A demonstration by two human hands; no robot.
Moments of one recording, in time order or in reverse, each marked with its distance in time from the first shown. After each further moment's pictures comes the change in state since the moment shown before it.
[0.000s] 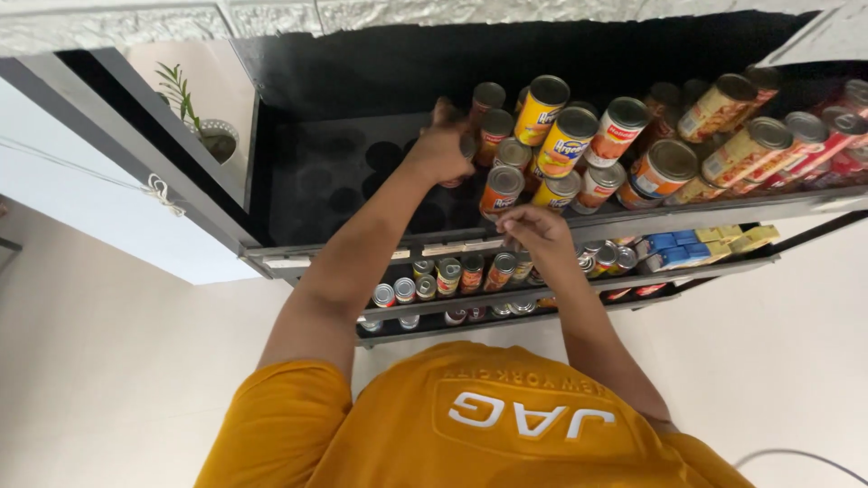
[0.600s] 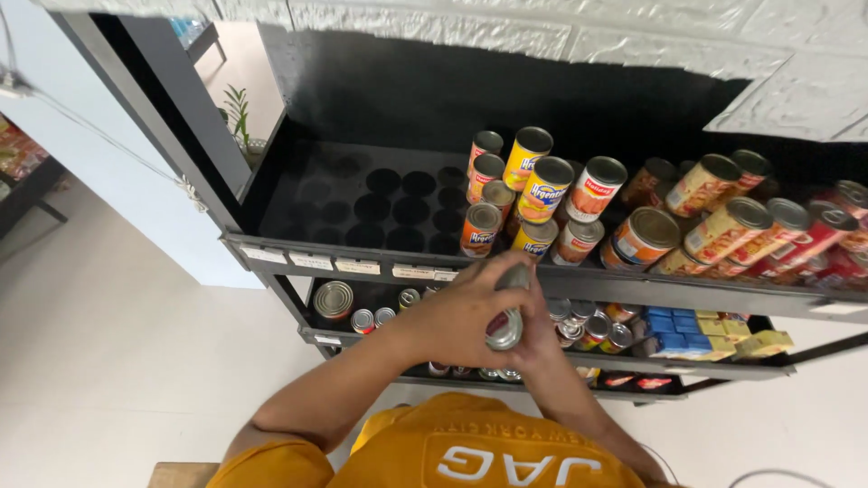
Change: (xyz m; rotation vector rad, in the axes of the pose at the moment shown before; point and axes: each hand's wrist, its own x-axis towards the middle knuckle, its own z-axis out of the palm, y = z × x) left_hand -0.210 0.181 -0.017 -0.395 0.076 0.457; right_hand -0.056 -0.007 -0.005 0.986 -0.009 0.649
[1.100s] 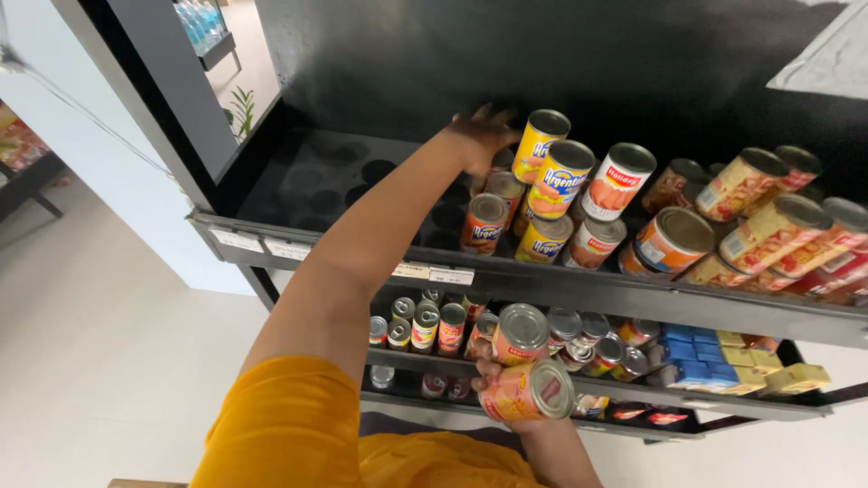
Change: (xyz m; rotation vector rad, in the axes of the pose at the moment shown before) left_hand 0.186 -0.212 -0.045 0.767 -0.286 -0.423; right_hand 0.007 0.043 -0.115 0.315 -0.552 0.115
